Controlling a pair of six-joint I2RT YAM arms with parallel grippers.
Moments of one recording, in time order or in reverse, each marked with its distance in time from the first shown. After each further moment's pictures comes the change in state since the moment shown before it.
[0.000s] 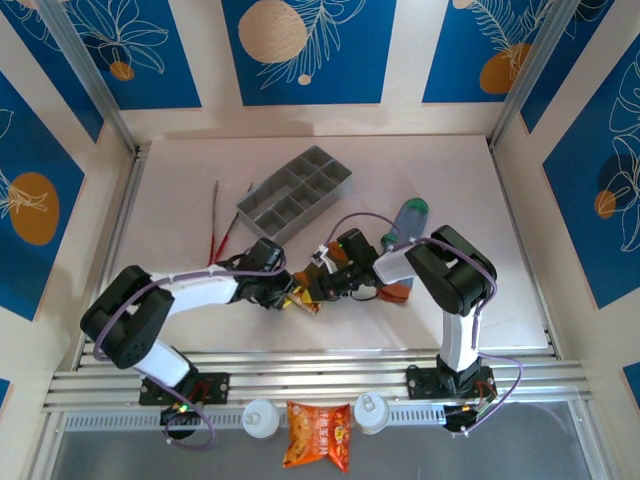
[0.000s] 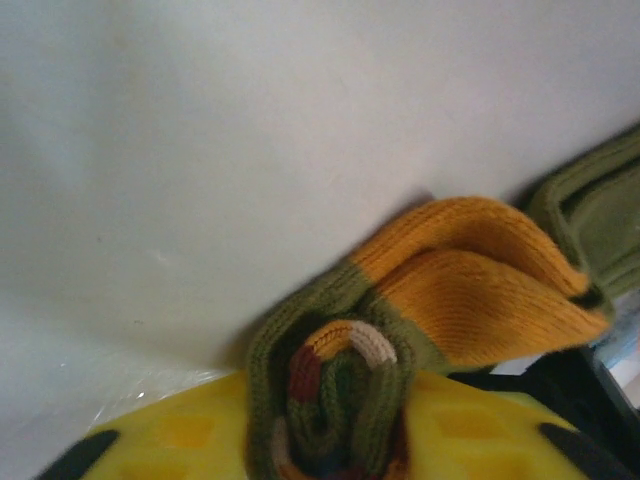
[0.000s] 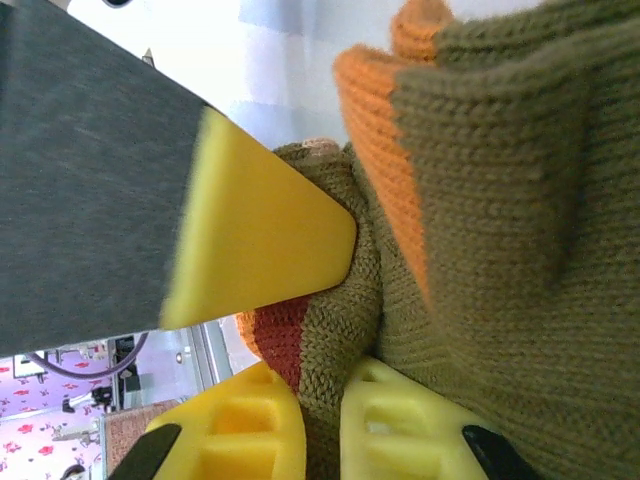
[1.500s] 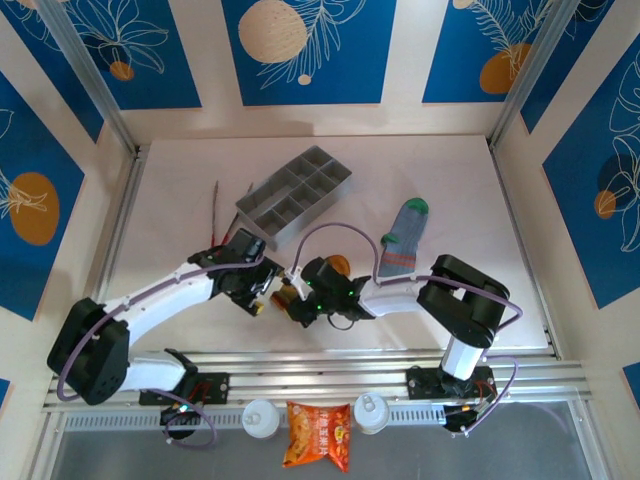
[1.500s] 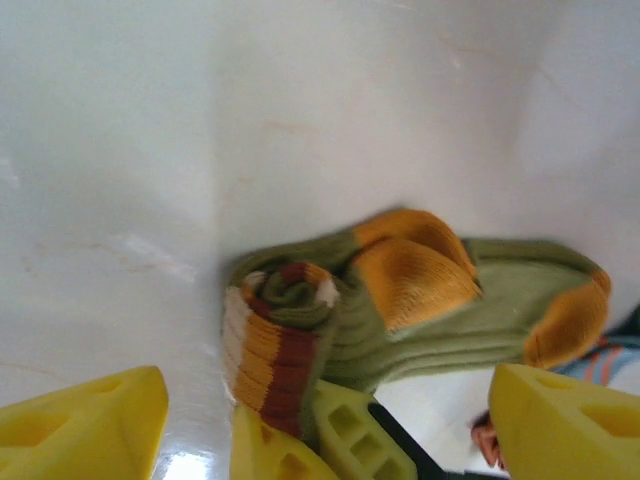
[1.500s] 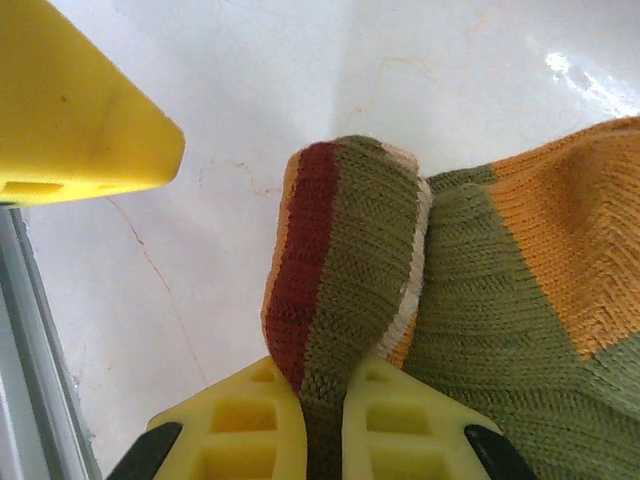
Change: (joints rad) left arm 0.082 -0.255 0.058 -0.373 -0.097 -0.075; right arm 0.375 -0.191 -0.038 0.013 0.701 -0.133
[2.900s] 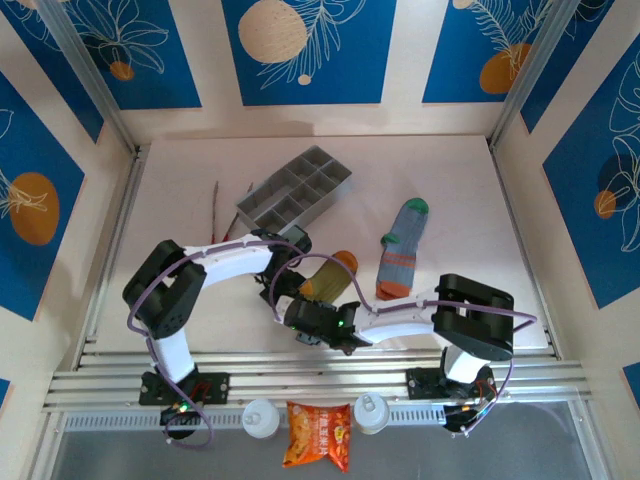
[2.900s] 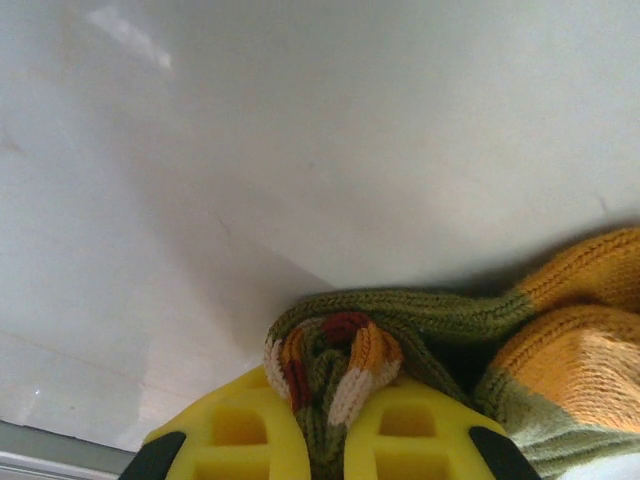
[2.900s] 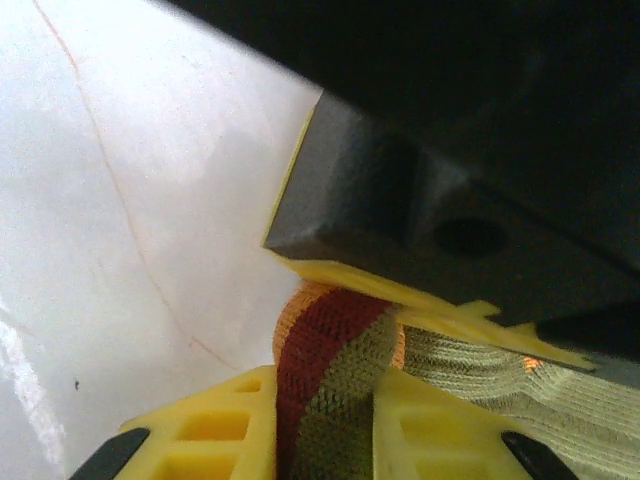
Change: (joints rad) left arm -0.146 0.491 0.346 -0.291 0.123 0.050; right arm 0.286 -0.061 0.062 -0.316 0.645 -0.351
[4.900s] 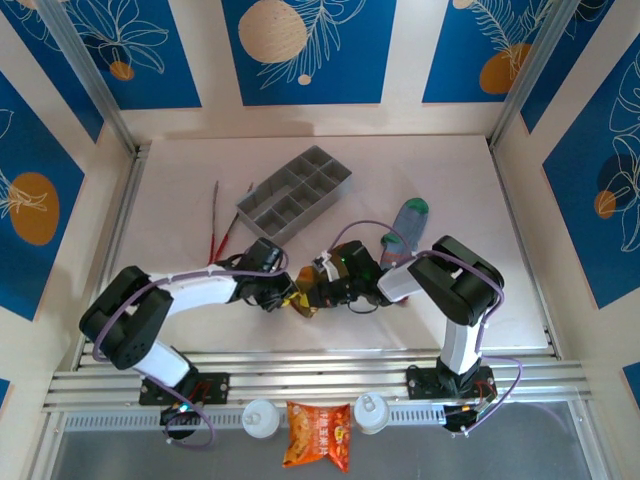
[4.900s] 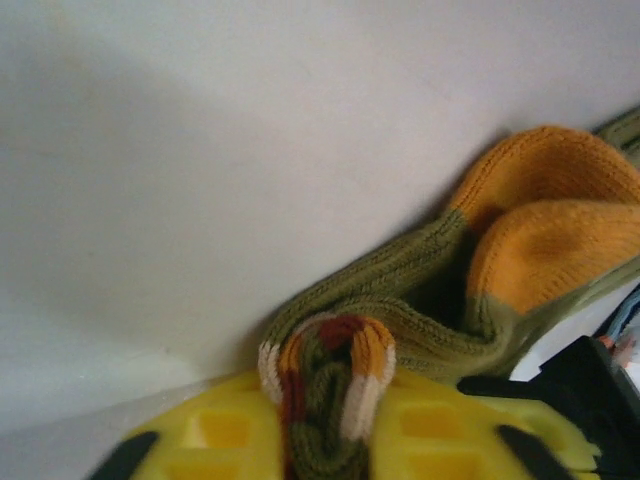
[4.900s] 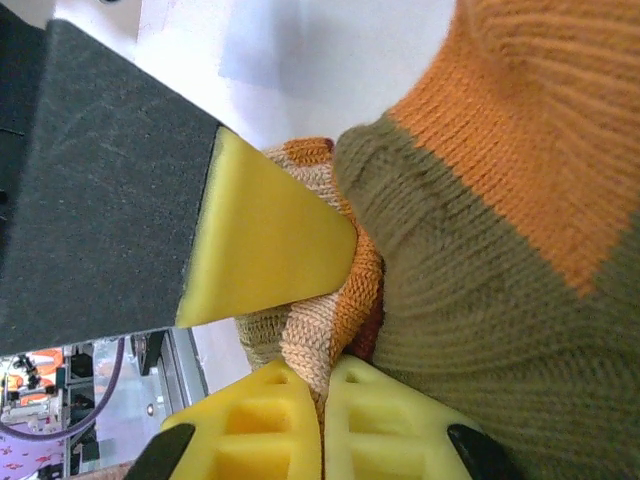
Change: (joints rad) left arm 0.072 -0.246 -0.413 0.654 -0.009 0.192; right arm -0.586 0.177 -0.183 0.585 -1.164 0.662
